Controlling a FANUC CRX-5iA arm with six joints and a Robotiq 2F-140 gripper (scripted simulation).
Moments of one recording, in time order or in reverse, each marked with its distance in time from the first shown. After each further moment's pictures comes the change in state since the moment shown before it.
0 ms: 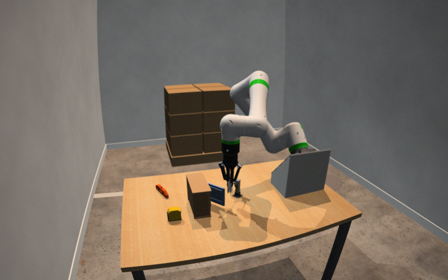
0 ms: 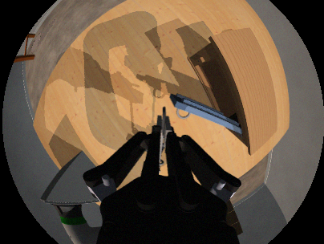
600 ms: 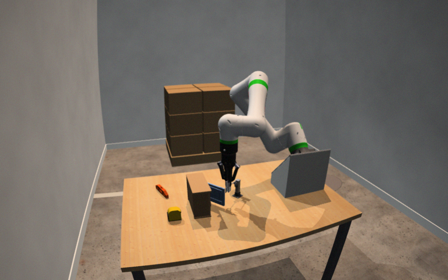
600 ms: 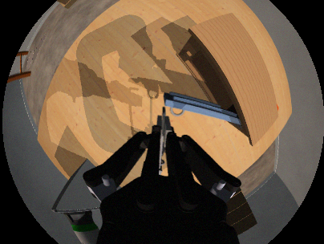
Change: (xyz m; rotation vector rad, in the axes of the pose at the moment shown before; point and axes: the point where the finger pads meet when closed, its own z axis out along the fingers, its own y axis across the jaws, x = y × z) arm -0.001 0.010 0.000 0.000 0.000 0.126
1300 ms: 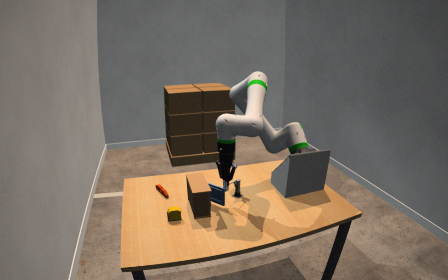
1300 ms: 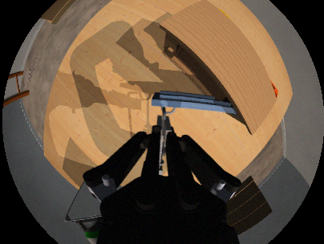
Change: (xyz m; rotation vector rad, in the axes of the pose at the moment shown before) arm -0.001 0.014 0.000 0.000 0.000 0.143
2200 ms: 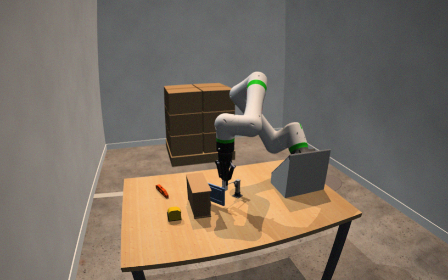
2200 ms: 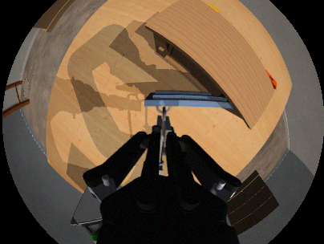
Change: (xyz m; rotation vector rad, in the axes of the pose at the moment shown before) arm 0.000 0.007 0.000 0.000 0.000 0.069
